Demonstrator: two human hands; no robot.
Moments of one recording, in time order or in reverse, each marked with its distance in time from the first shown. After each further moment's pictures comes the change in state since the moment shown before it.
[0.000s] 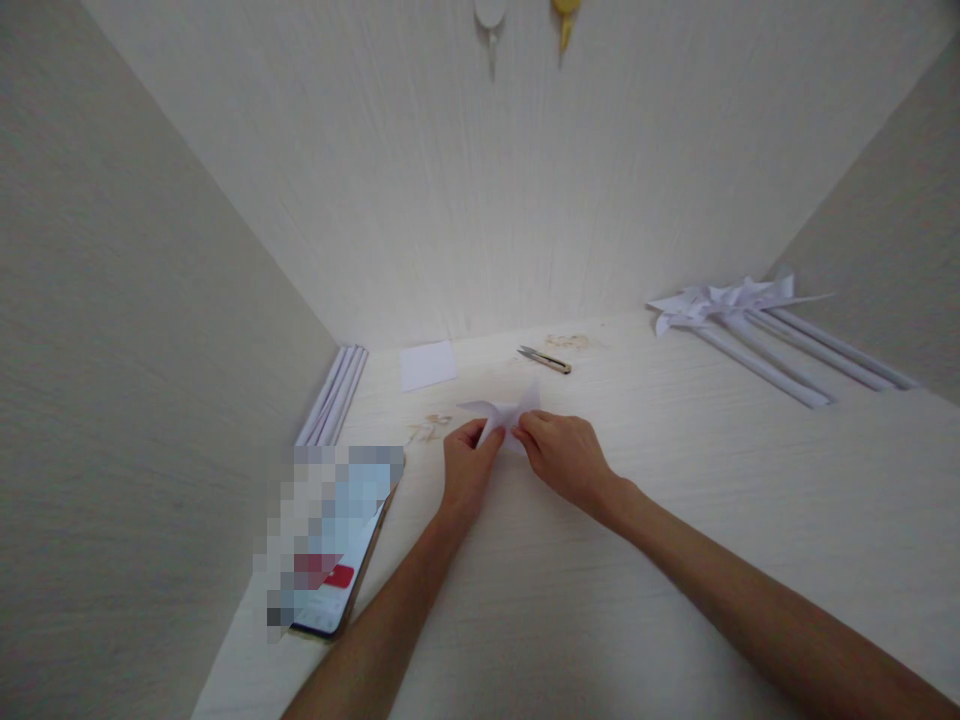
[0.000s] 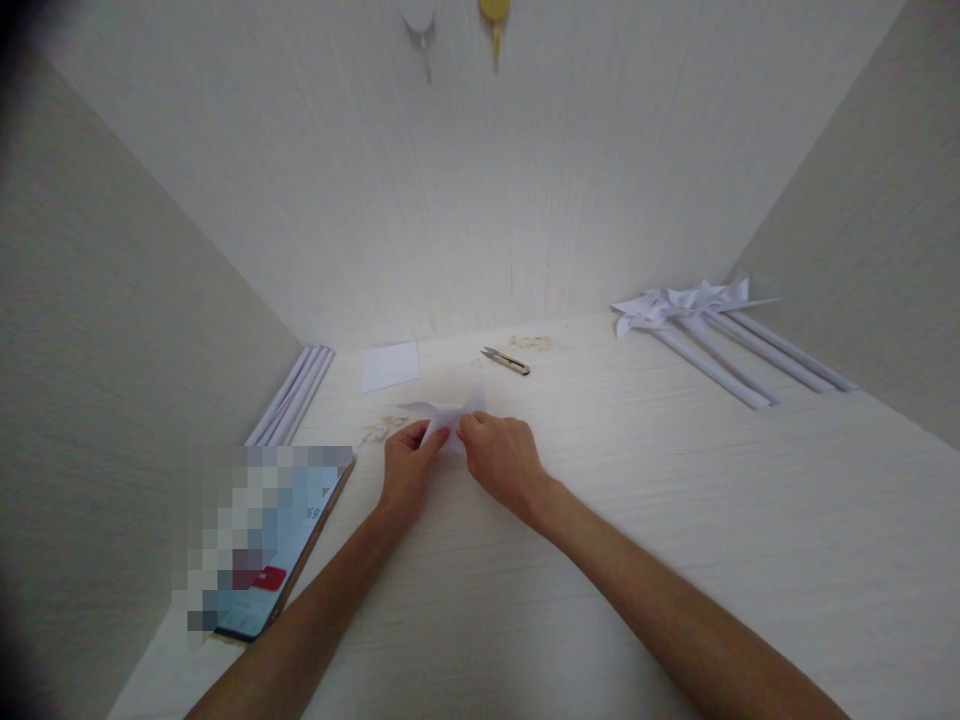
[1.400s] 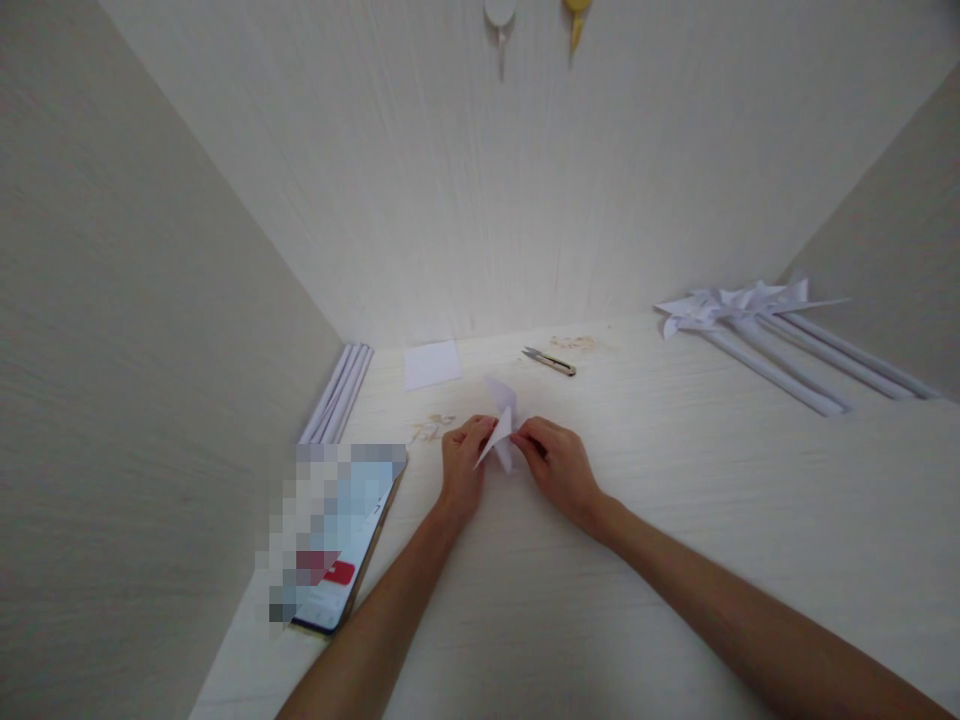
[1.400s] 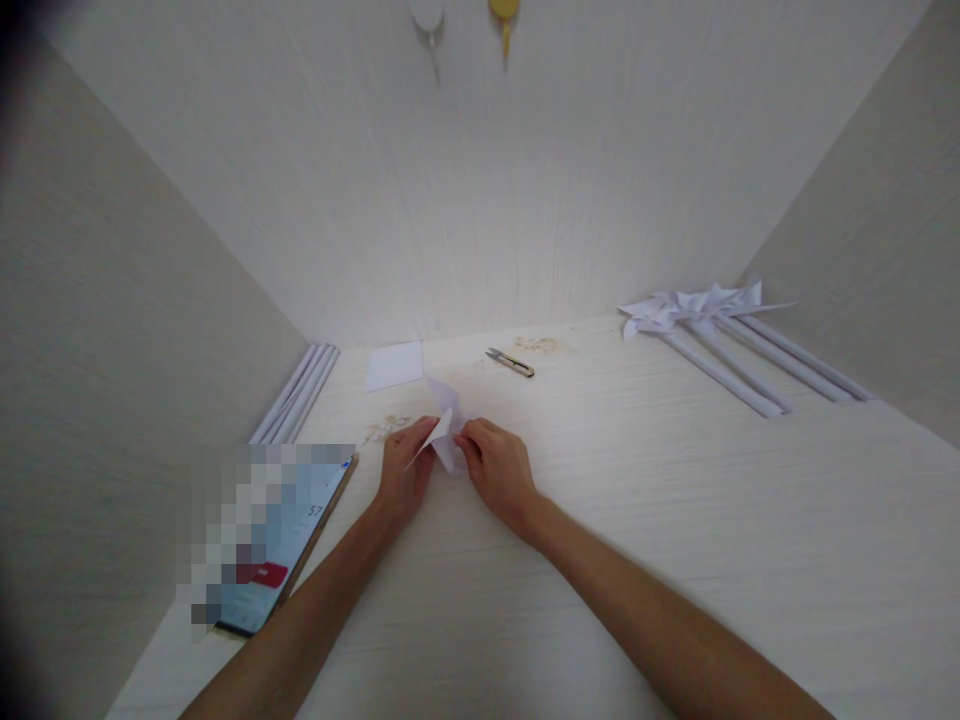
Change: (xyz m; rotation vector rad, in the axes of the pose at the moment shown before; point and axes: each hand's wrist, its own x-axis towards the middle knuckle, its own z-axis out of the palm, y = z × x) left_hand 0.003 0.004 -0.002 -0.321 -0.077 -0.017; right_hand -0.004 0.000 0.031 0.565 0.253 0.027
